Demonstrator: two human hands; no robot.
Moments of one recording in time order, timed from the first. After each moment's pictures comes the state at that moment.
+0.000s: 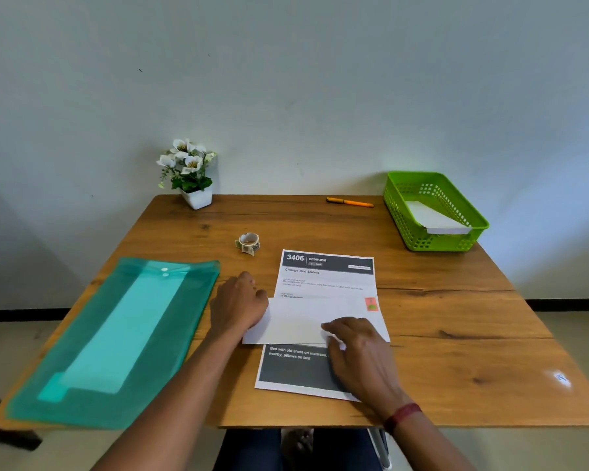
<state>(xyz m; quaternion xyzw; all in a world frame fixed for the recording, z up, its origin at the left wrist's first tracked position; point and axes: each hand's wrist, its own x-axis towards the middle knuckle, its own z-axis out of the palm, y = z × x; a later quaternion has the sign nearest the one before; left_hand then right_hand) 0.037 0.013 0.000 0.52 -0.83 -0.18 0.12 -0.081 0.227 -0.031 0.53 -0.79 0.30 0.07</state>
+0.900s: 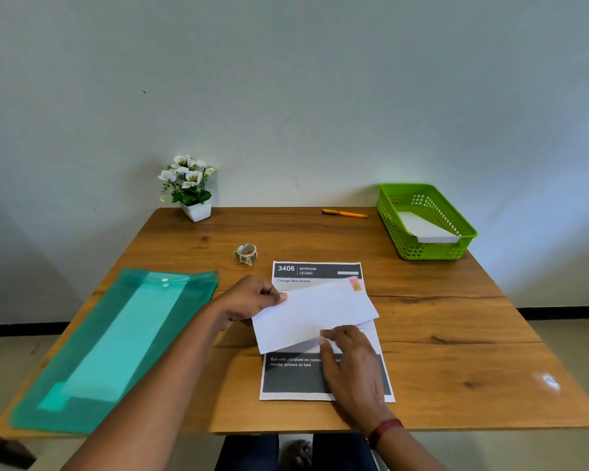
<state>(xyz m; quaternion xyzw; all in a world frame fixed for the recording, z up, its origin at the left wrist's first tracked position) 0.033 0.010 0.047 0.37 -0.78 -0.51 0.01 -0.058 0.225 -0.030 0.42 -0.81 0.41 0.02</state>
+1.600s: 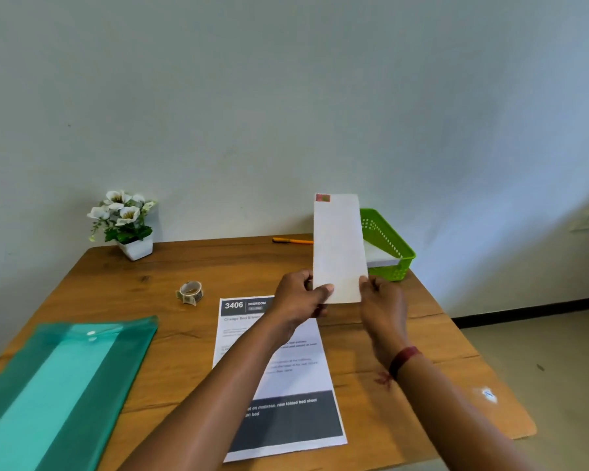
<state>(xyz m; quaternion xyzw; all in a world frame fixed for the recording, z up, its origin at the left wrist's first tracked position) -0.121 0.106 0.076 0.27 -0.69 -0.65 0.17 -0.201 0.233 0.070 0.14 -0.77 0.62 -0.07</state>
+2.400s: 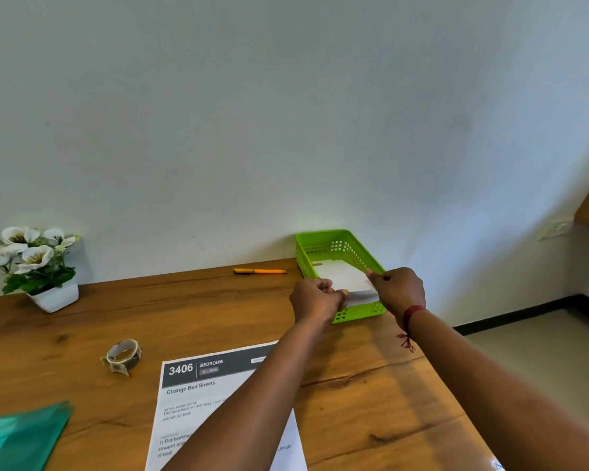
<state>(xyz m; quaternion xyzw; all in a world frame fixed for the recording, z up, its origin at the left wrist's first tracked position) -0.290 0.098 0.052 0.34 -0.67 -0.62 0.23 -0.400 0.212 0.059 0.07 -0.90 0.44 -0.01</state>
